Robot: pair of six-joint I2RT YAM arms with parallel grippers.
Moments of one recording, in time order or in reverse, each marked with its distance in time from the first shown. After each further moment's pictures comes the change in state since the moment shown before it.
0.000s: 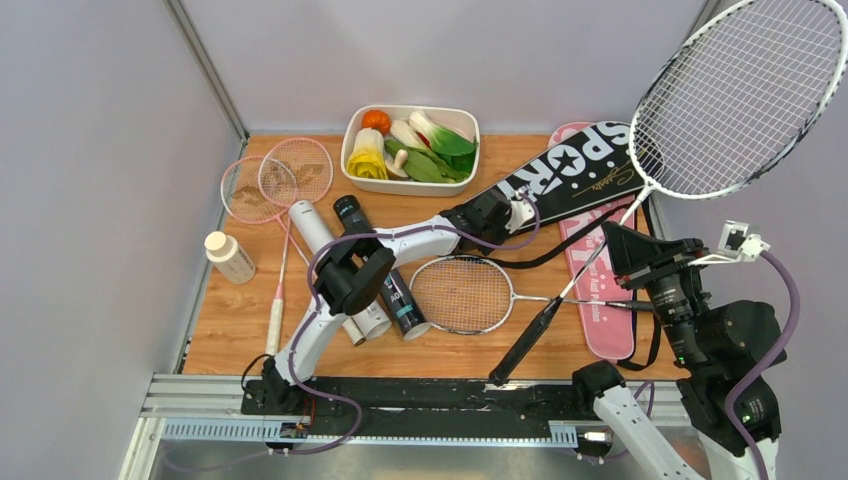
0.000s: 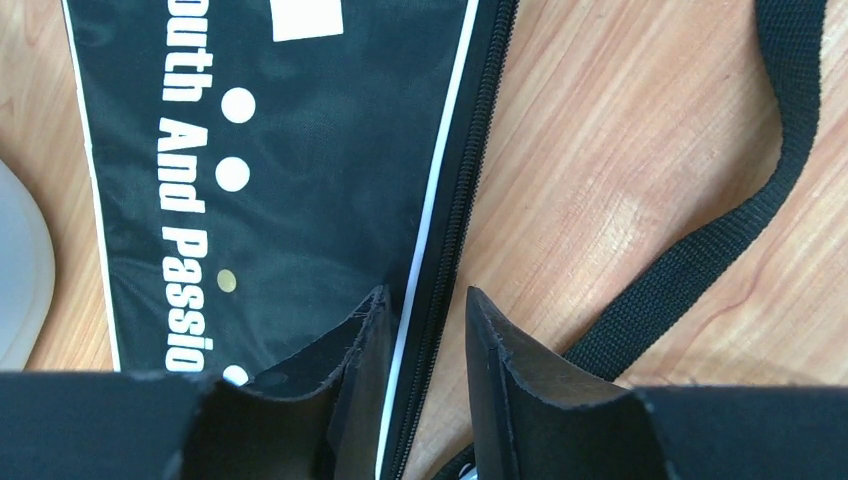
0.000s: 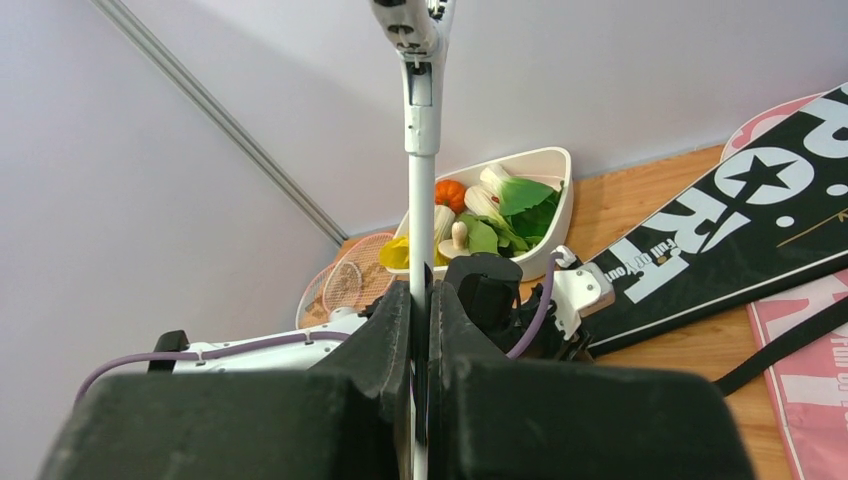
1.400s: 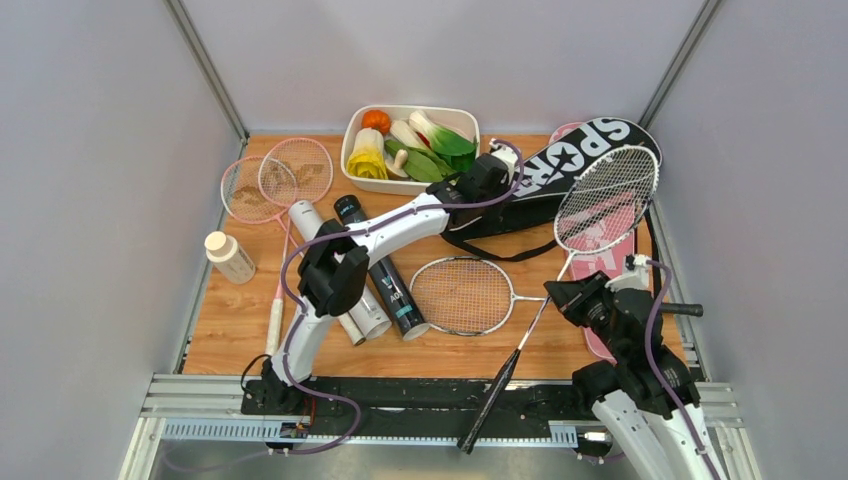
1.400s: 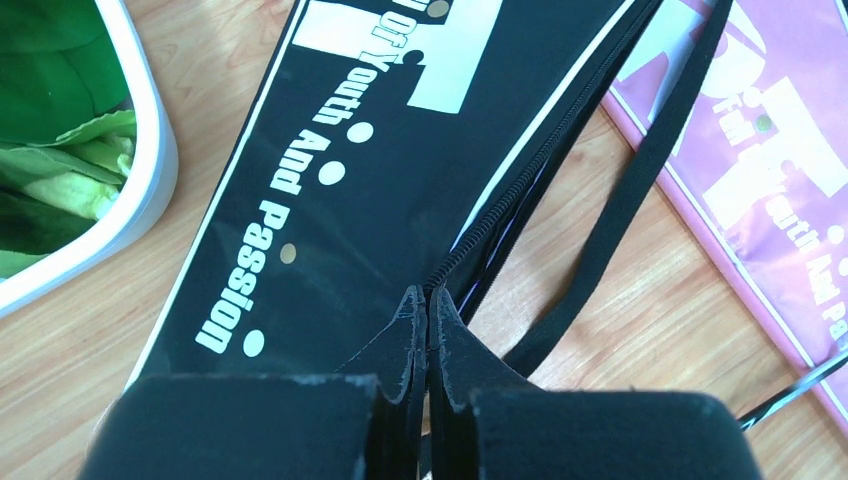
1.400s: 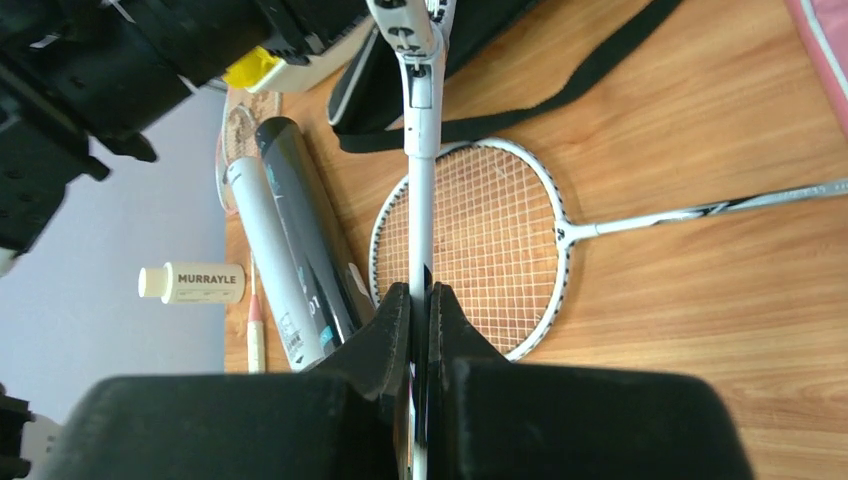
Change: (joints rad) left arm 0.037 -0.102 0.150 -0.089 -0.085 -0.456; right arm 0.000 -0.182 -0.544 -0.149 -0.056 0.350
